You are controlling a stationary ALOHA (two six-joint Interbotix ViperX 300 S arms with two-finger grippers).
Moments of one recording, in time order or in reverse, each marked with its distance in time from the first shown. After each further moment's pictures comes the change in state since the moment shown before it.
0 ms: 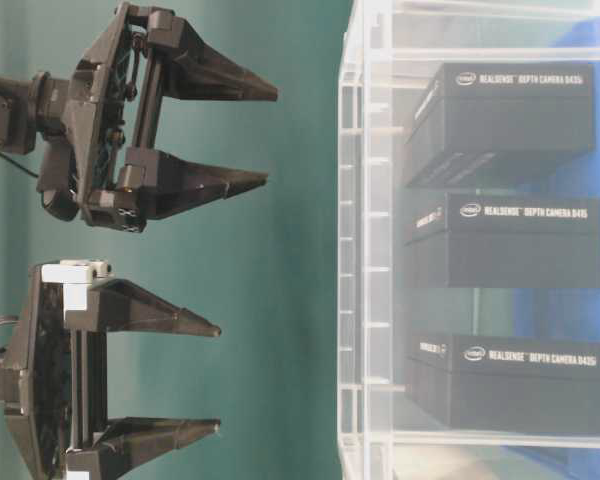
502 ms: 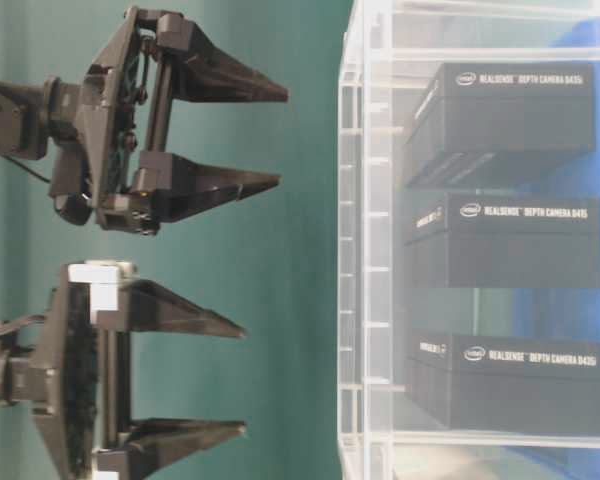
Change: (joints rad) left arm -0.002 0.000 0.072 0.015 -0.049 -0.006; right arm 0.000 0.017 0.014 0.002 -0.002 0.000
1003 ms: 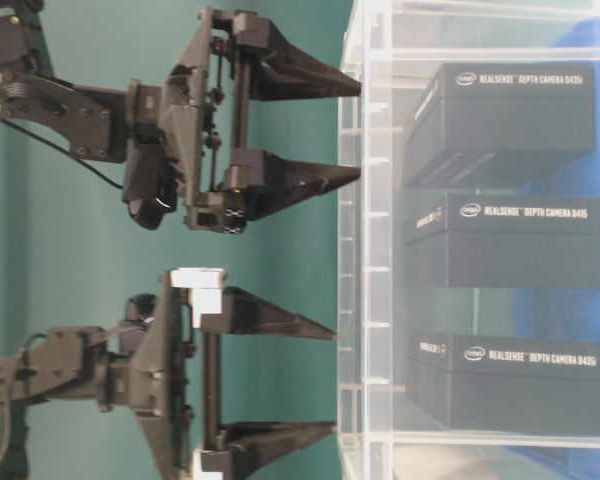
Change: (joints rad) left arm 0.018 -0.017 0.221 0.026 -0.241 -0.040; right arm -0.002 0.034 0.137 -0.015 -0.143 -0.002
